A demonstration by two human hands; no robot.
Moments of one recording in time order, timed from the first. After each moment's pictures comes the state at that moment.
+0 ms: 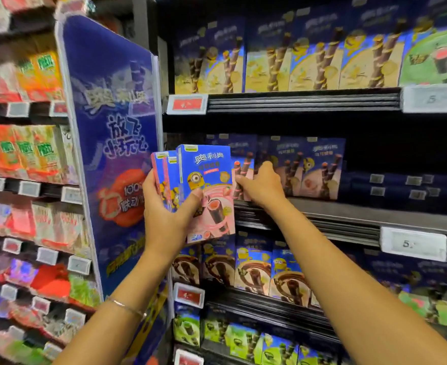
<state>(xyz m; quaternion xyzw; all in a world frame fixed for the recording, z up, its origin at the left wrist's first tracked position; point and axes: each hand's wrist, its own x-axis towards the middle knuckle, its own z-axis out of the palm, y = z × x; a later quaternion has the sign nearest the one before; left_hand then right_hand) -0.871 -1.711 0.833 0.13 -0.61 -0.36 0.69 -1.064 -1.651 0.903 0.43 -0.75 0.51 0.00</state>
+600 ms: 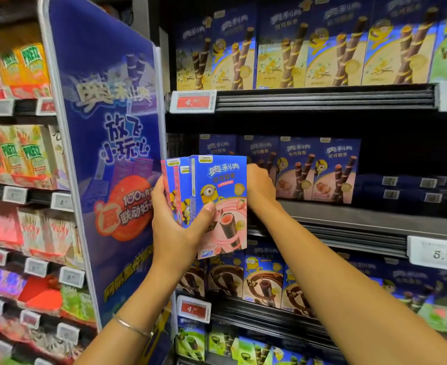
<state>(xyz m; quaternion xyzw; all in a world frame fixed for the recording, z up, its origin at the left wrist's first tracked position) -0.880 -1.731 0.819 0.11 -0.63 -0.37 0.67 -1.052 -1.699 0.908 0.45 -0.80 0.39 0.07</state>
